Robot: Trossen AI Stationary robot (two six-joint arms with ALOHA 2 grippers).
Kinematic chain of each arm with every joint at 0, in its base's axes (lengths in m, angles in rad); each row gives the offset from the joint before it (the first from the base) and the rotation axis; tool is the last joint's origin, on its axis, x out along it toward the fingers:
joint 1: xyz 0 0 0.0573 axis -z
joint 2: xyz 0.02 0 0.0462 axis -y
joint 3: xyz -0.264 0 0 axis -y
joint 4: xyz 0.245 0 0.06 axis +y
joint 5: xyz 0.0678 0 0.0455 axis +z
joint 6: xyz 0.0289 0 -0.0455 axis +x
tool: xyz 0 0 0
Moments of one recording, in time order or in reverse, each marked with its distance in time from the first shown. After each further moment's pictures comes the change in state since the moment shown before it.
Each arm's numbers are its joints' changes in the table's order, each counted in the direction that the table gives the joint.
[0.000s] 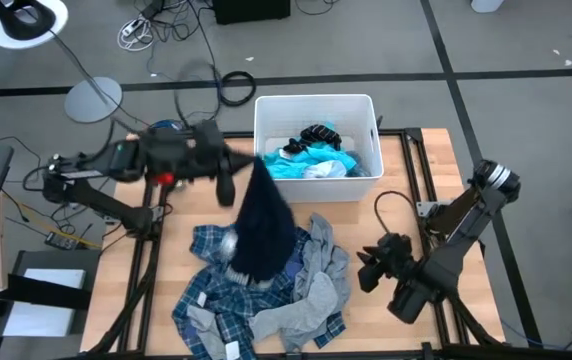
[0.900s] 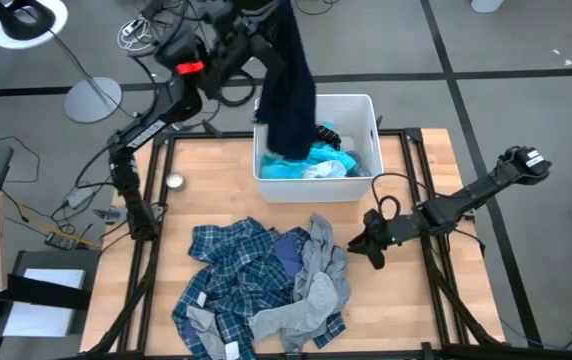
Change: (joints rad) left arm -0.463 -0.554 0.726 -0.625 -0.180 0.070; right arm 0.468 0.600 -0.820 -1.198 0.656 -1.047
